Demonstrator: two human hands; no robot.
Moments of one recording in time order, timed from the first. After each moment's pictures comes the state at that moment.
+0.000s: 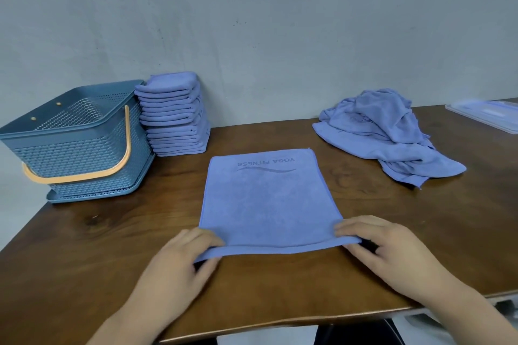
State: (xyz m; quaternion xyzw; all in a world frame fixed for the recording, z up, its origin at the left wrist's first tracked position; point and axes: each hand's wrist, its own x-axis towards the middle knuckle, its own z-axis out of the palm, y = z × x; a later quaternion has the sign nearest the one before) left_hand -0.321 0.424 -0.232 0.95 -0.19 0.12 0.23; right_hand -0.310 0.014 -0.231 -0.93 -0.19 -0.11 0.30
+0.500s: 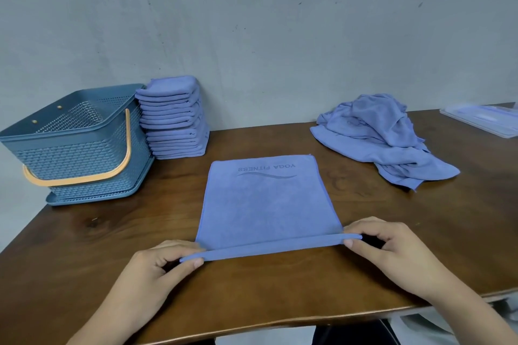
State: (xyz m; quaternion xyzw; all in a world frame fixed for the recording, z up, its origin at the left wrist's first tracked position) left_hand -0.344 0.442 -0.204 0.89 -0.10 0.03 0.44; right_hand -0.321 0.019 -0.208 -0.87 -0.09 0.00 0.49
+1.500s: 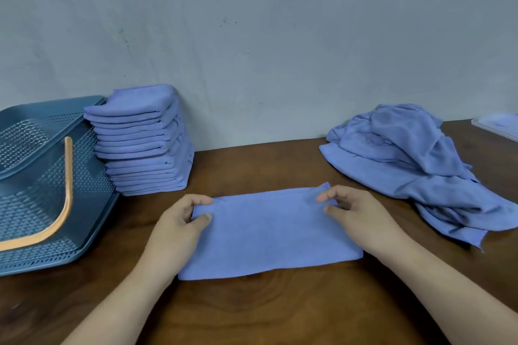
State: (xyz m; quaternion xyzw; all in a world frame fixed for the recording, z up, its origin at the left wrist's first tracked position) left_hand -0.119 0.402 -0.211 0.84 0.07 0.03 0.54; right_hand -0.109 0.060 -0.221 -0.86 0.02 -0.02 0.51
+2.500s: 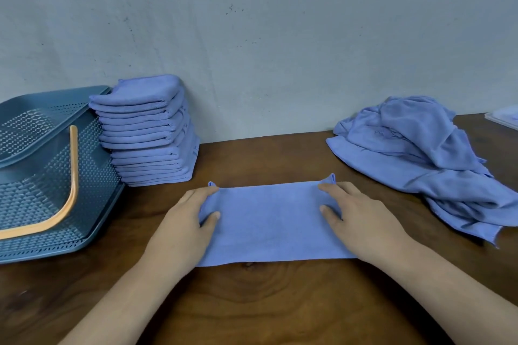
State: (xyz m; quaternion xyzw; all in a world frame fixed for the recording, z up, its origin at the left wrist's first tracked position) left_hand -0.123 0.406 -0.218 0.95 -0.03 0.08 0.30; right_hand -0.116 0.077 -0.227 -0.99 -0.03 -0.02 0.16
